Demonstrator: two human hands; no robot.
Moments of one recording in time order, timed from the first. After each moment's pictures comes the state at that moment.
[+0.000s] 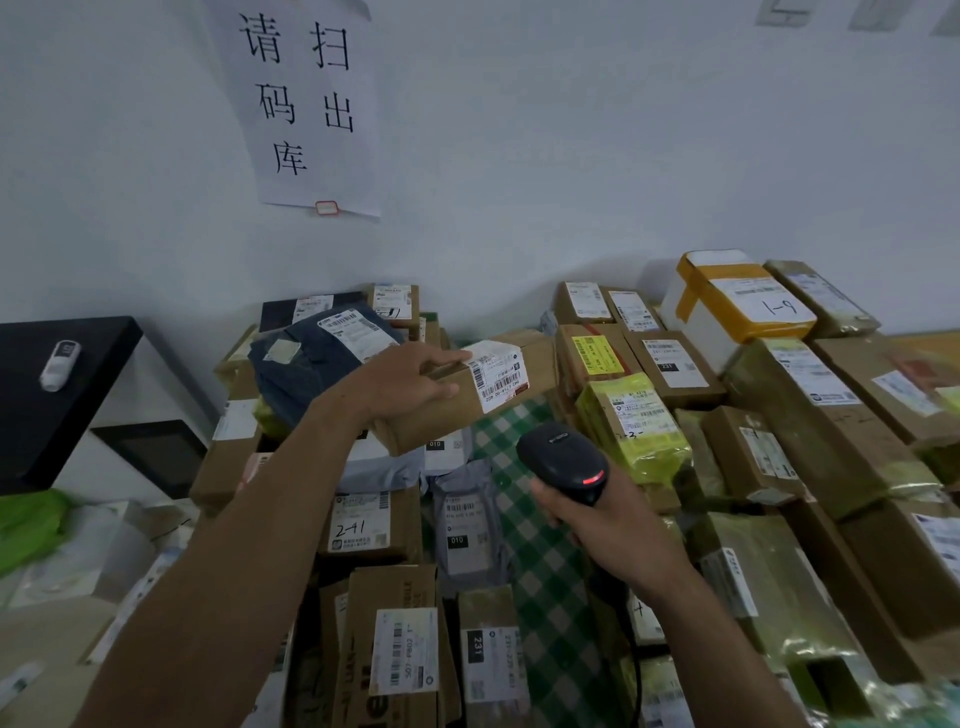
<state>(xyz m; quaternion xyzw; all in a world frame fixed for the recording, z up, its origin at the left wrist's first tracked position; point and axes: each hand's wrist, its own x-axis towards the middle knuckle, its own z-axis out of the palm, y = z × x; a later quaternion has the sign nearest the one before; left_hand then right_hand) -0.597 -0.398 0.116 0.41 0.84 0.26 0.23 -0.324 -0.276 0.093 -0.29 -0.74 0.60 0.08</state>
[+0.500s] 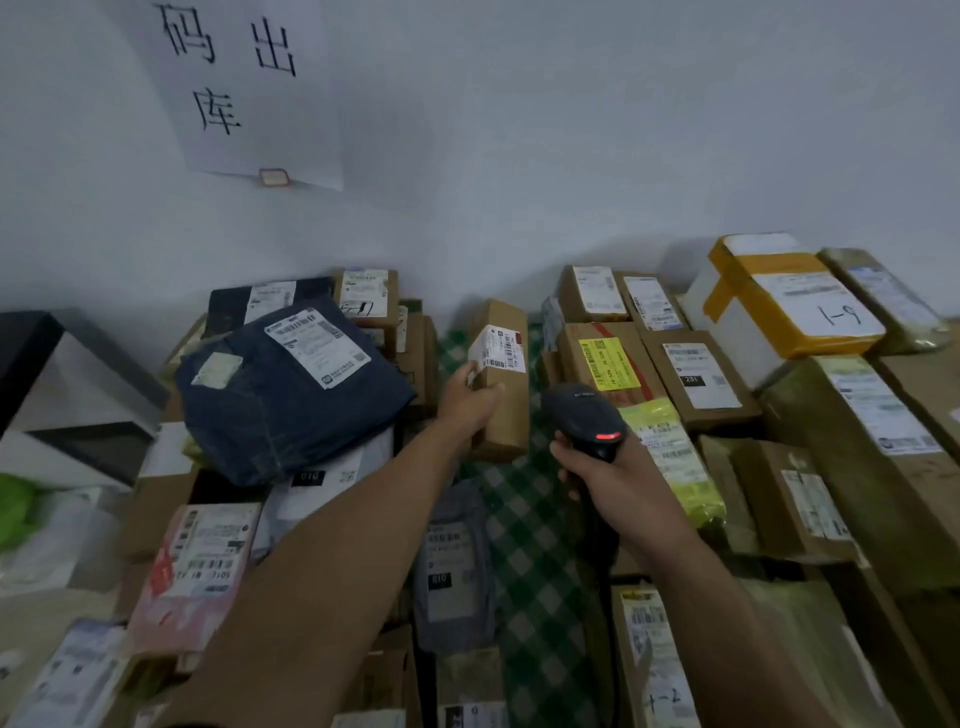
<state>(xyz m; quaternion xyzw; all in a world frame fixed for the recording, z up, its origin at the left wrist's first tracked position) -0.624 -0.236 -0.028 0.04 0.75 0.56 0.34 -0.419 -0.181 0.068 -0.39 -0.65 0.65 0.09</state>
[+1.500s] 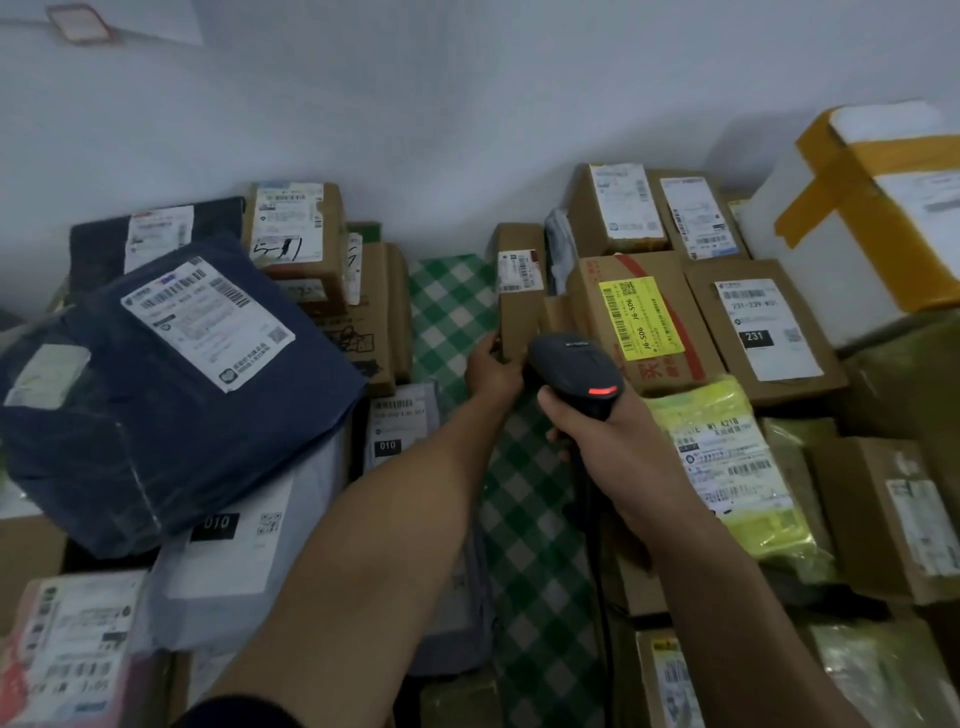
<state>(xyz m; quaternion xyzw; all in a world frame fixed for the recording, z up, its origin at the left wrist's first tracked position) -0.643 -0.140 -0.145 -0.01 0.74 0.57 0.35 -0.490 -0.123 -0.013 -0.43 -0.64 0.63 0.08</state>
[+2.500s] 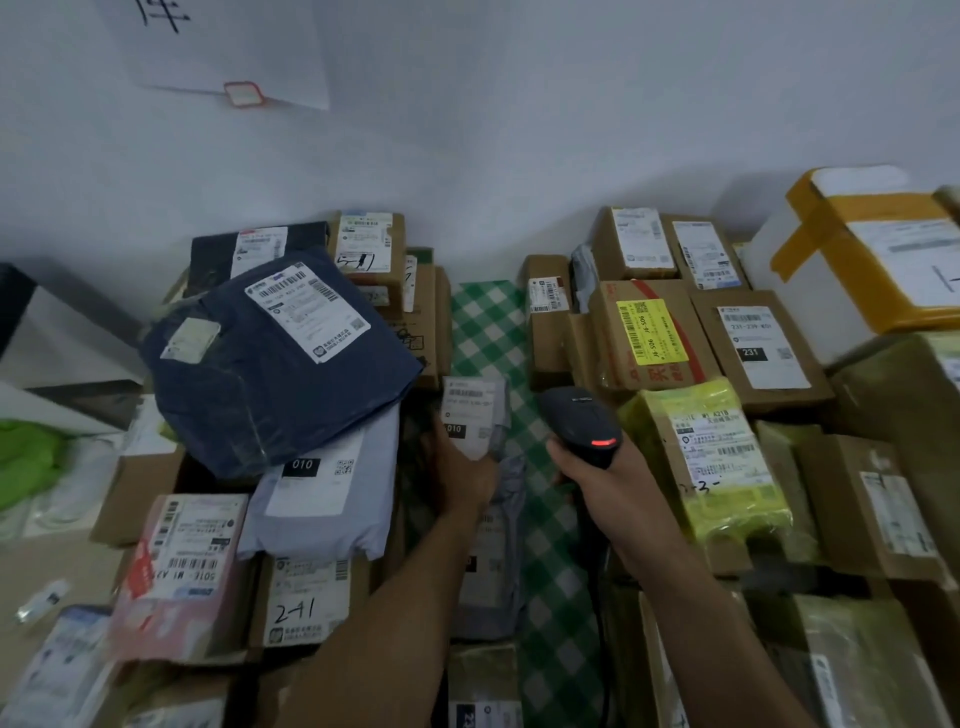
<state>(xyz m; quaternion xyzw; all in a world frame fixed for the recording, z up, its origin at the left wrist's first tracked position) -0.573 -0.274 -0.174 -0.06 0.85 0.48 0.23 -0.448 -0.176 -0.017 -0.40 -0.62 0.67 0.09</state>
